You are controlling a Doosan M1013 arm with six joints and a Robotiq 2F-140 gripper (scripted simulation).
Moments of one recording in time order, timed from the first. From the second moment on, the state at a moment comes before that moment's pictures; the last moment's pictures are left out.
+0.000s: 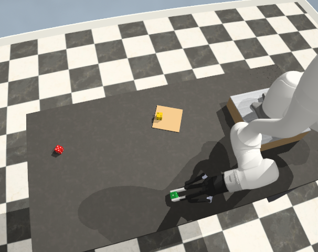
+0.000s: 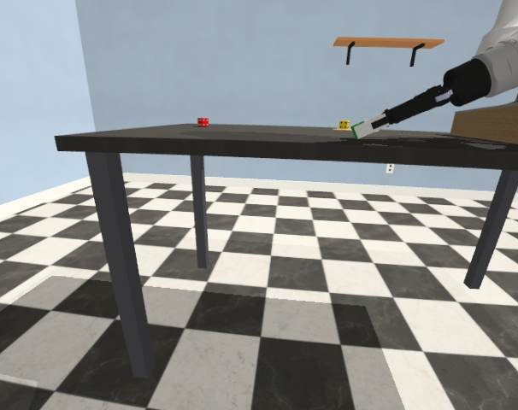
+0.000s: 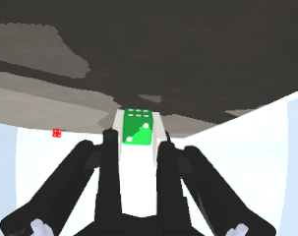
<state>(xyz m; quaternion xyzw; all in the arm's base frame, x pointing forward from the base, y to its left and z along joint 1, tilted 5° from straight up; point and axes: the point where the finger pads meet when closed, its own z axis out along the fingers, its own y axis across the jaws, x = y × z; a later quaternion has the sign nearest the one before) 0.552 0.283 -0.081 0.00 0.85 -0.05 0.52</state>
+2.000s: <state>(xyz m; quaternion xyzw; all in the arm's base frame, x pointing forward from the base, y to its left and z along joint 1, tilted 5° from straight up) 0.552 0.283 -0.081 0.00 0.85 -0.05 0.52</state>
